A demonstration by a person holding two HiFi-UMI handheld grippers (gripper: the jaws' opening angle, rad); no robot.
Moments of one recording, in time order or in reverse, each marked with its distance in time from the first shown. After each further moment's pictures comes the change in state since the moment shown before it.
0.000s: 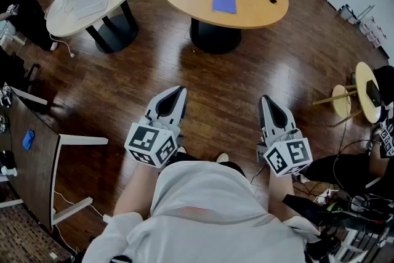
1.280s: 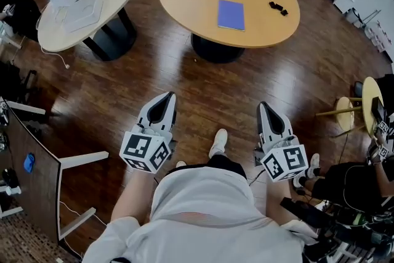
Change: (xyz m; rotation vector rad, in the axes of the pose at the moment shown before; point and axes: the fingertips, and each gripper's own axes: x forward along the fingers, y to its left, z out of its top) left arm 0.103 0.136 0.012 -0.027 0.043 0.087; right arm 0.153 -0.052 -0.015 0.049 0.035 -0.022
